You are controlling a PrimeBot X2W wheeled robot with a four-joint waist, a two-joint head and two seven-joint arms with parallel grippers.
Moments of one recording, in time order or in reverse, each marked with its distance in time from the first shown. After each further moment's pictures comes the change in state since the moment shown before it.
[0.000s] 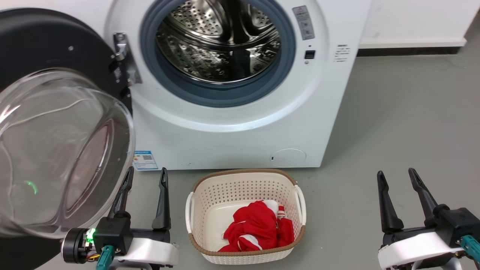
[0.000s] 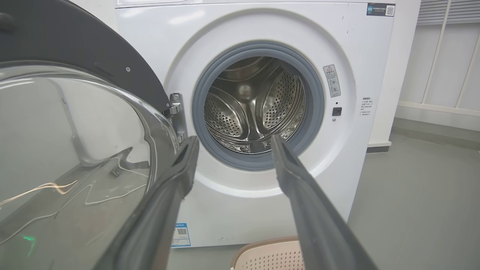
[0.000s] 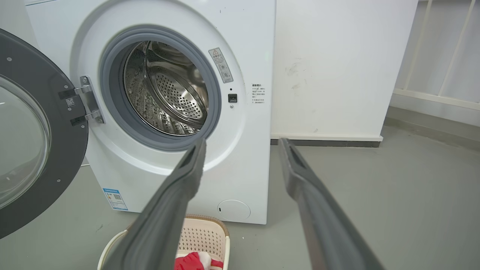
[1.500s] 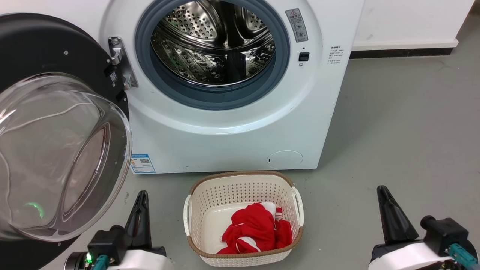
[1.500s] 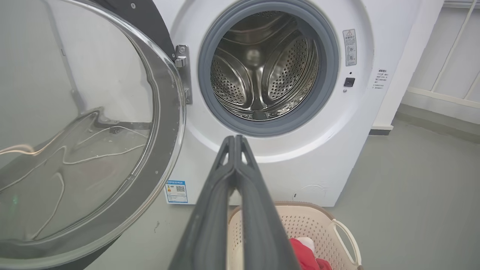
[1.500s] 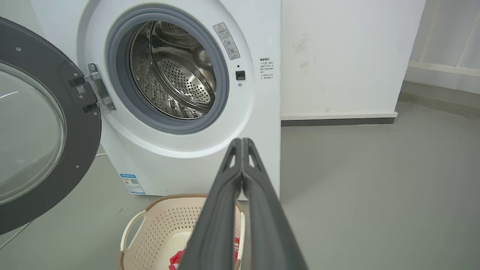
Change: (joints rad) left arm 0.036 -0.002 0.022 0.104 -0.080 0.007 0.016; right arm 0.035 0.000 0.046 0.046 0.049 0.000 0.004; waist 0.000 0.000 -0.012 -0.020
